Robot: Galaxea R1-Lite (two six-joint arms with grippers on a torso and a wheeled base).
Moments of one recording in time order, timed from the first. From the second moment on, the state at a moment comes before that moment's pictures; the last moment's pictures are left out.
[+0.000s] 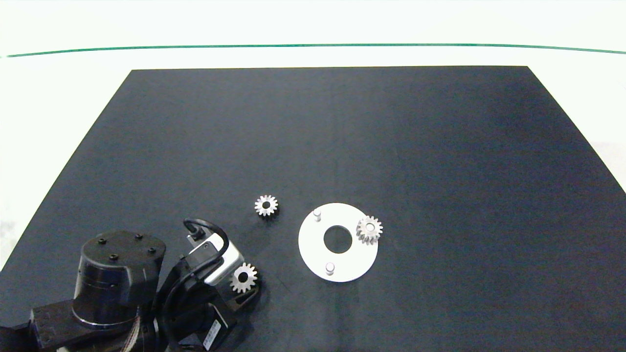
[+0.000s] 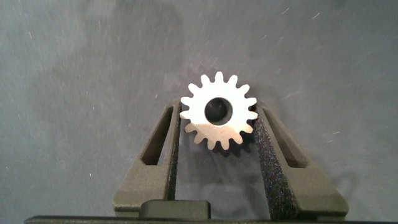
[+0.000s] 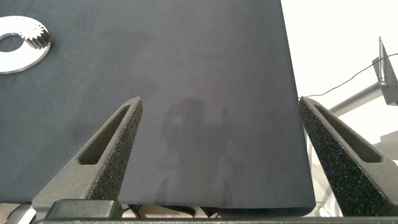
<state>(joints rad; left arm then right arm) -0.64 1.48 -0.37 -0.61 0.08 0.34 0.27 0.09 -0.75 0.67 -0.32 -0.15</state>
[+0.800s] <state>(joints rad) -0.89 1.48 -0.64 -0.37 0.24 0.34 0.27 0.08 -0.75 0.67 -0.32 -0.16</state>
